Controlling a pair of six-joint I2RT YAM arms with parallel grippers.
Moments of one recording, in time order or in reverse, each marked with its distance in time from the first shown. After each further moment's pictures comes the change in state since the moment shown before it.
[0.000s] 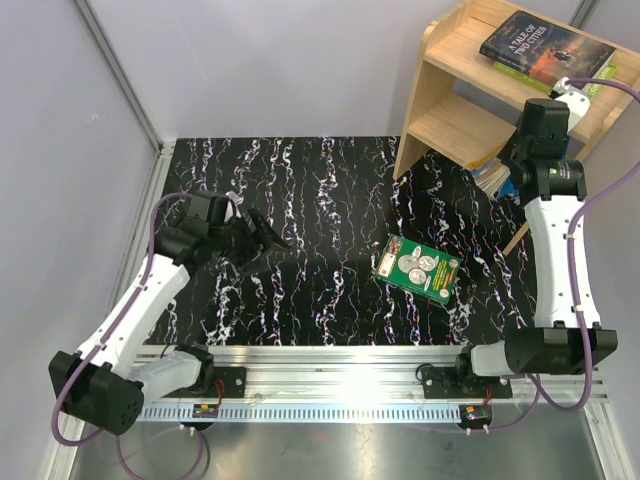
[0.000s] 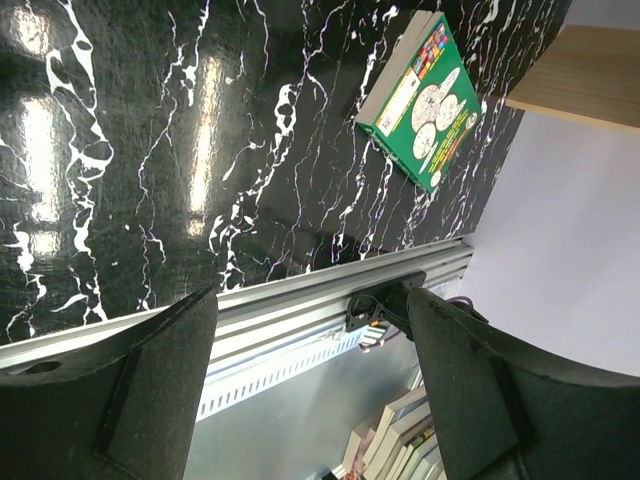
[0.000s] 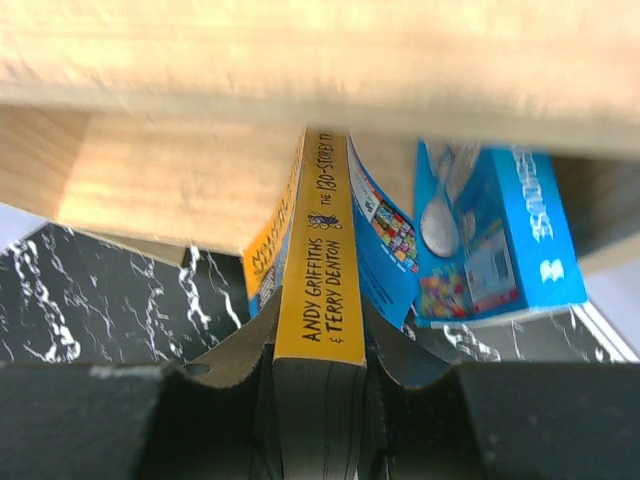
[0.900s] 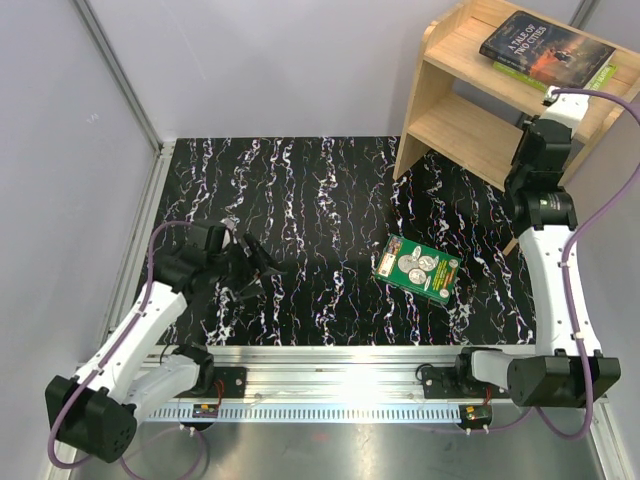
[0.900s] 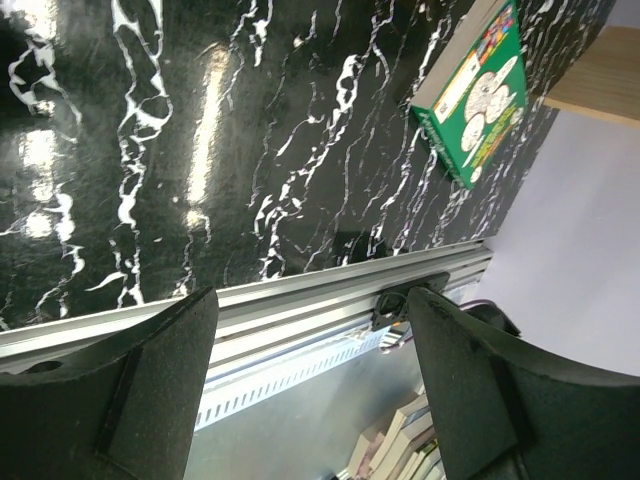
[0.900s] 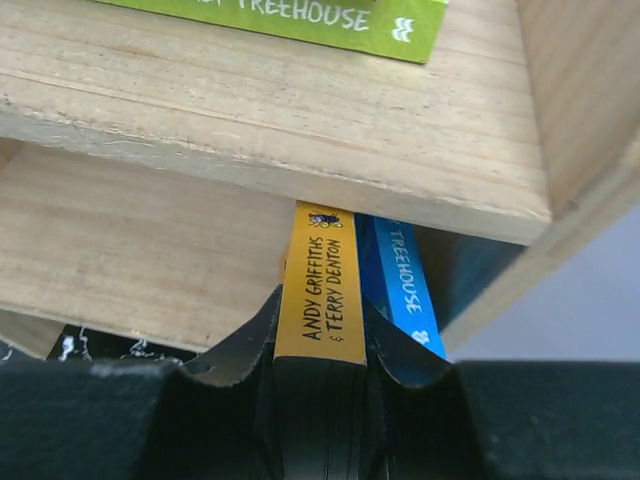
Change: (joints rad) left arm 0.000 -0.158 -0.247 0.070 -0.016 -0.044; right arm 0.003 -0.172 -0.275 0.412 0.151 -0.391
